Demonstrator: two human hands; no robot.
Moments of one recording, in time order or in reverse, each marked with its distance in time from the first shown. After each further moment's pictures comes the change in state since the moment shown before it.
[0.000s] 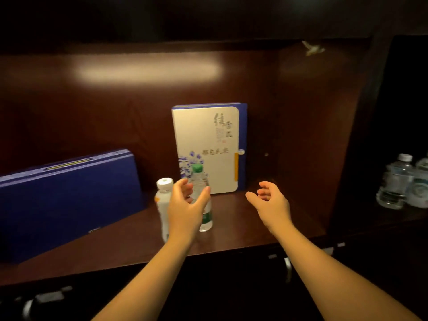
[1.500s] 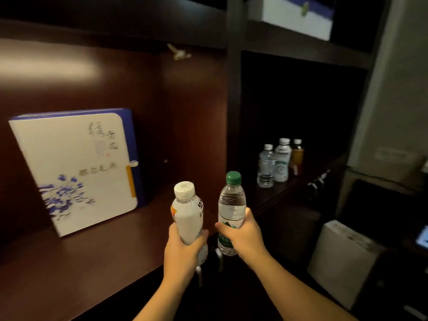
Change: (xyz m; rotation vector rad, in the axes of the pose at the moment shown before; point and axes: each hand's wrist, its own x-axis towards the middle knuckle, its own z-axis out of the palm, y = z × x) left_hand -0.107 -0.021 0.183 -0.207 -0.571 -0.147; right_hand -0.051 0.074 -0.148 0.026 0.340 0.216
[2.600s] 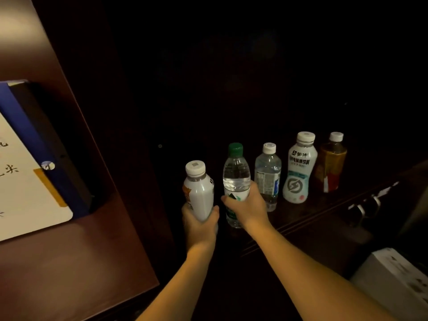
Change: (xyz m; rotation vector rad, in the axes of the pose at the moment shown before) left_hand 0.201 -0.064 0.283 0.021 0.431 -0.215; right_hand 0.329 0.101 -0.066 0.021 -0.217 -0.020
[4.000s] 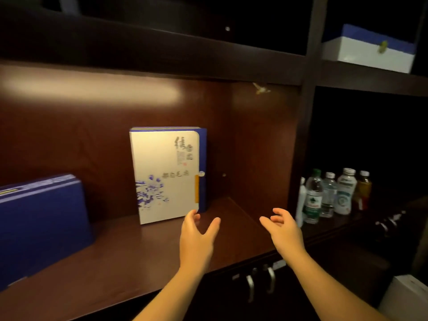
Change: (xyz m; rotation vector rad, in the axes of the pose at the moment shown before) left_hand -0.033 0.083 -0.452 0.072 -0.124 0.278; right_hand -0.281 -0.150 0.185 -0.123 0.102 -0.060
